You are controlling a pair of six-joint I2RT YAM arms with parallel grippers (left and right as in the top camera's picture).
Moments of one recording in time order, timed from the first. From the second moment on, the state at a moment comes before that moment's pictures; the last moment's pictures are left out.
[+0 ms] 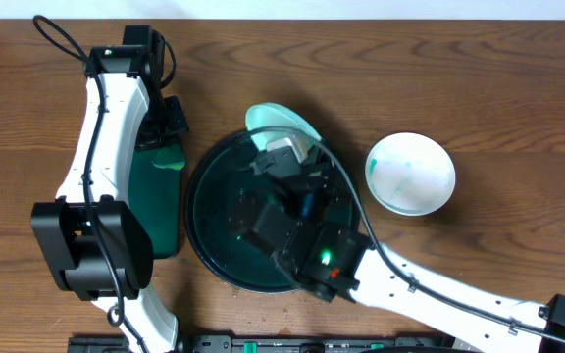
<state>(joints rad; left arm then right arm) 0.01 1.91 1.73 -1.33 -0.08 -0.38 1.13 1.53 1.23 -0.48 1.28 0.11</state>
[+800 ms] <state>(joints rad) 0.01 1.91 1.73 -1.33 -0.08 -0.38 0.82 1.53 1.23 -0.60 0.29 0.29</state>
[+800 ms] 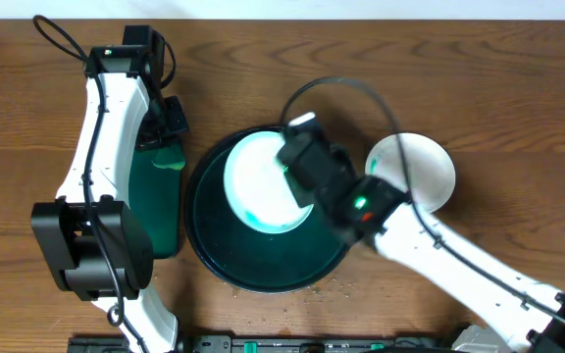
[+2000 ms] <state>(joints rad) 0.01 1.91 1.73 -1.34 -0.12 -0.35 -0.09 1.57 0.98 -0.60 -0.05 0.35</state>
